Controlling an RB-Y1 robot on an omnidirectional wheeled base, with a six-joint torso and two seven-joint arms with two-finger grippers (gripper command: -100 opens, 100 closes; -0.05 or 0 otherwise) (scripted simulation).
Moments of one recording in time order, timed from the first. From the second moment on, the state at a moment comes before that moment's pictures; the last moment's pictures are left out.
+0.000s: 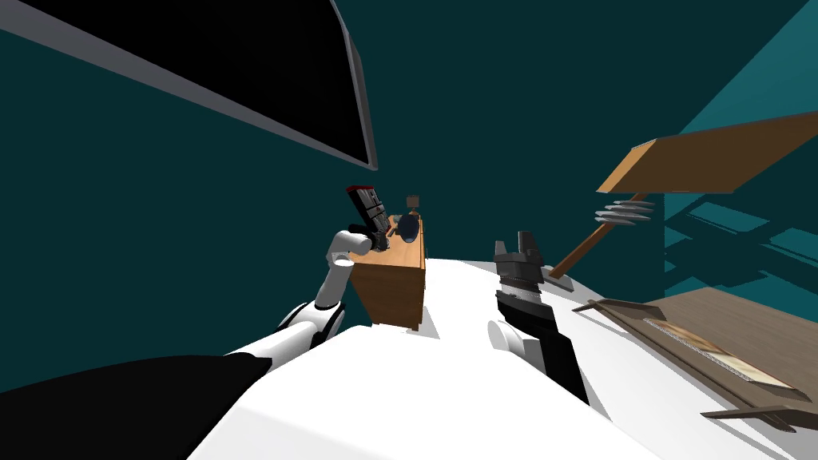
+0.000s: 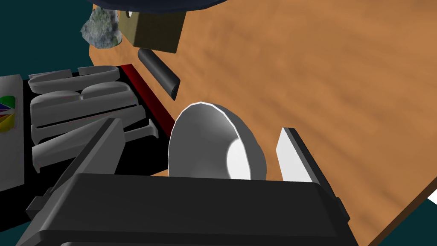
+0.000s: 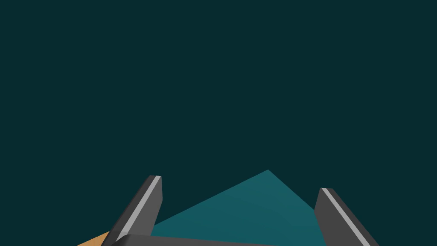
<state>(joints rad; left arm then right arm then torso) -0.44 0.42 0.06 -2.09 0.38 1.45 0.52 0.46 0.05 0.00 -2.37 -0.05 -0.39 0.15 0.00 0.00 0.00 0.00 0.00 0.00</state>
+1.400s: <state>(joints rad) -0.55 0.49 0.05 -2.01 0.46 1.82 0.56 0.46 0.05 0.00 -2.37 -0.05 -0.39 0.15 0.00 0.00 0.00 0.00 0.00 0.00</state>
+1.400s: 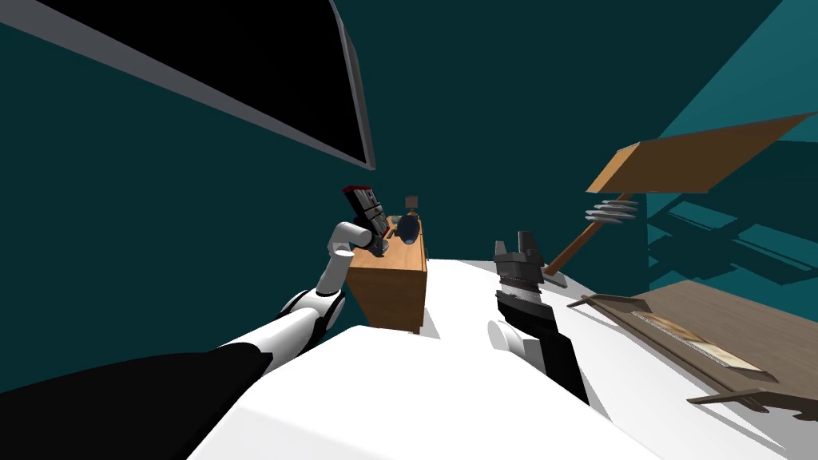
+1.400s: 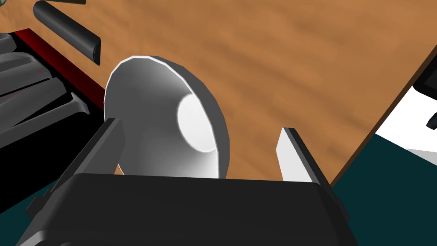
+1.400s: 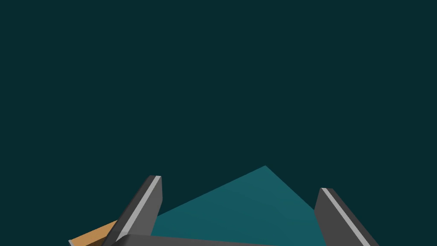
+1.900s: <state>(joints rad) -0.58 0.52 0.04 -1.98 0.48 1.94 0.57 0.46 0.05 0.00 -2.37 -0.05 -0.39 0.15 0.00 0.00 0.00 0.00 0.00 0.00</state>
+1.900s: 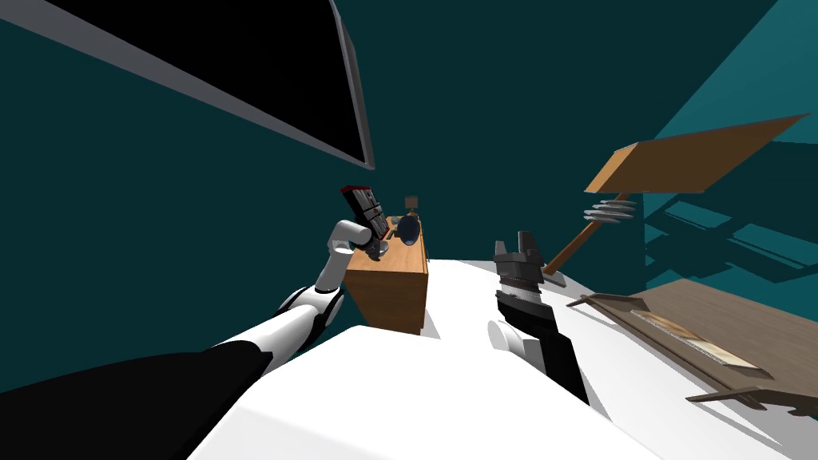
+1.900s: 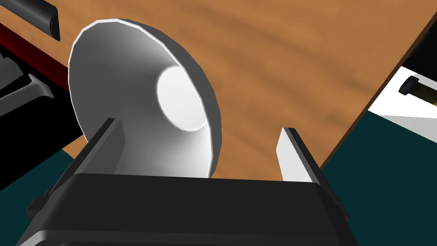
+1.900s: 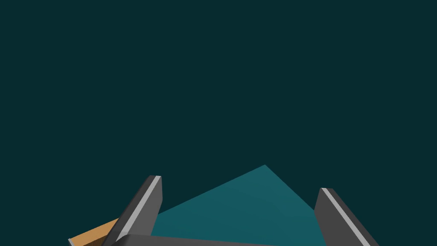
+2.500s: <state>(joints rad) -0.57 0.53 0.03 -1.93 0.47 1.95 0.56 0.46 0.05 0.00 -2.37 -0.05 -0.39 0.15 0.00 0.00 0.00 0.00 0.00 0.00</state>
